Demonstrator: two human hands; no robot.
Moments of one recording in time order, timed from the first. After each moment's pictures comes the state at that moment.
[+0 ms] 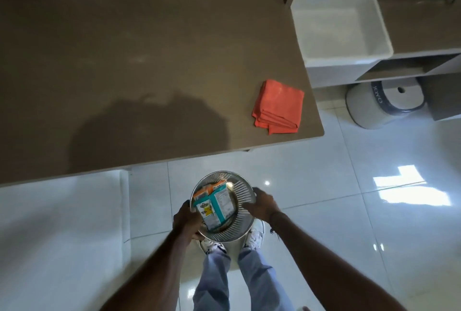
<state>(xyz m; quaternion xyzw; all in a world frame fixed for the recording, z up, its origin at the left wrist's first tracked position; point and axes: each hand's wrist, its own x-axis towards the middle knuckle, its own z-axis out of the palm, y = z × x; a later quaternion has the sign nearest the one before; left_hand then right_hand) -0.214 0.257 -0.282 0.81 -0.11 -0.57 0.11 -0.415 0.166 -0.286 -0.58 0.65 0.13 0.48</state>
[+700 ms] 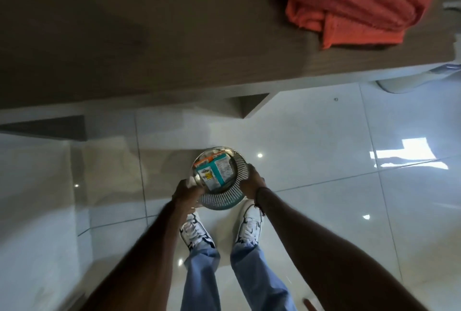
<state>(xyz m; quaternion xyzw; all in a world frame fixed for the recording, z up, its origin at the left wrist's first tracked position) -0.256 0.235 -0.553 0.77 -0.04 -0.63 0.11 -0.433 0.156 -0.548 -0.47 0.71 0.15 0.51</state>
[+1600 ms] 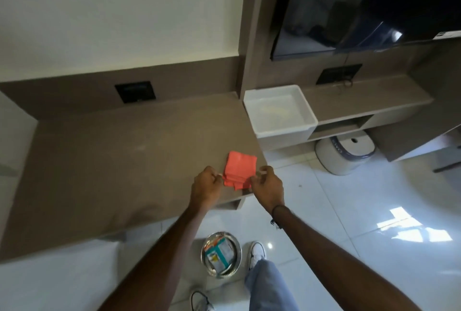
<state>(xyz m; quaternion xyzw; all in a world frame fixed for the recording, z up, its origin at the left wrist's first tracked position) -0.255 0.072 -0.106 0.77 -0.41 -0.41 0.28 -0.441 0.054 -0.091 -0.56 0.71 -0.22 0.36</state>
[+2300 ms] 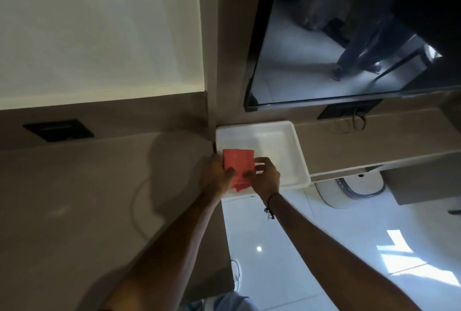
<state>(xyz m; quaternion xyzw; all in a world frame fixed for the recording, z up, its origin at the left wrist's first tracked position) -0.368 -0.239 -0.131 0.77 -0.44 -0.37 0.28 -0.507 -0.266 -0.132 -0.50 0.71 -0.23 0.44</state>
